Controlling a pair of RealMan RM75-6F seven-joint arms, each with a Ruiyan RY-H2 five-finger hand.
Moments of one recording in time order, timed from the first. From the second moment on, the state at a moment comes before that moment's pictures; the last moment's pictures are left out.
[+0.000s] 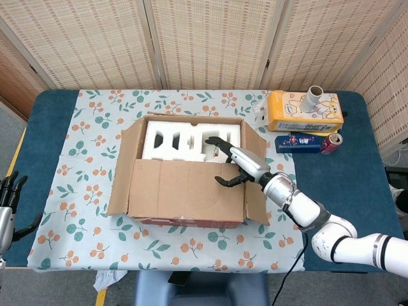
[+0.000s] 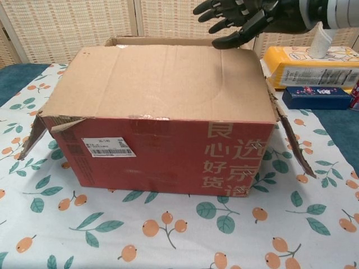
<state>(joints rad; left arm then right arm) -0.11 -1.16 -0.11 -1.49 1.51 1.58 -0.05 0.86 -1.11 0.38 -1.80 -1.10 0.59 0.43</state>
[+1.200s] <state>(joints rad) -0.09 -1.20 -0.10 -1.48 1.59 1.68 0.00 0.56 -0.82 0.18 -2.35 -1.58 0.88 0.30</state>
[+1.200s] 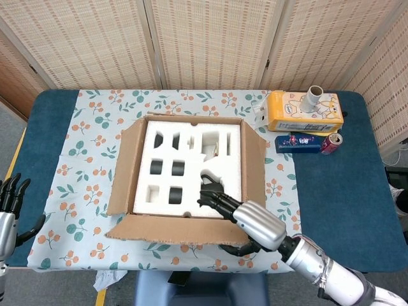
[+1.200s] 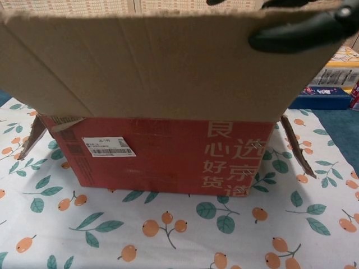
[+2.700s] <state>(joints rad) -0.09 -1.21 -0.09 -1.48 1.61 1.67 0.04 0.44 -0.64 -0.16 -2.21 -2.00 1.02 0.50</state>
